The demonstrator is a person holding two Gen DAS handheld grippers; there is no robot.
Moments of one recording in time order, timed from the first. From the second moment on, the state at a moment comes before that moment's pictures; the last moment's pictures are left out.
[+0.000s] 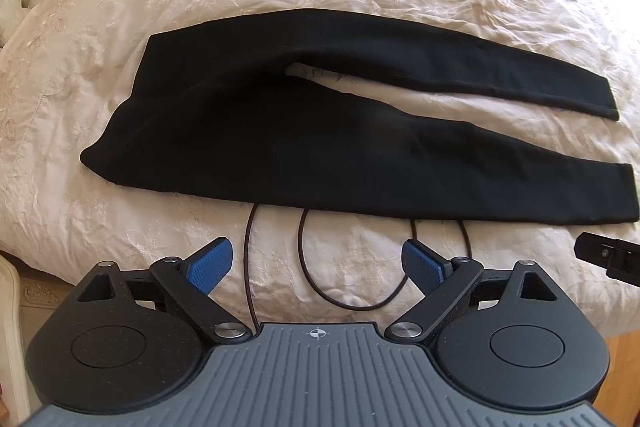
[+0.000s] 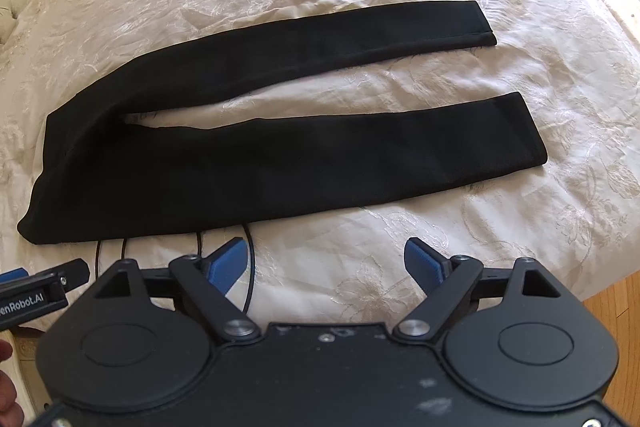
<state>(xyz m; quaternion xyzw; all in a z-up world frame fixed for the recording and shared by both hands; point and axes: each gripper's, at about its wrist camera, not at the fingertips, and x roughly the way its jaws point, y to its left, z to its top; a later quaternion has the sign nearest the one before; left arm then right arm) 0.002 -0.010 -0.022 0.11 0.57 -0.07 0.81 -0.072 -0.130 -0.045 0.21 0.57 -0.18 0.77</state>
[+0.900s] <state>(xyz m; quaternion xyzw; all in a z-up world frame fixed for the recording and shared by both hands) 0.011 0.043 -0.051 0.09 0.59 -0.01 0.80 -0.081 -0.160 -0.091 0.25 0.57 -0.20 0.75</state>
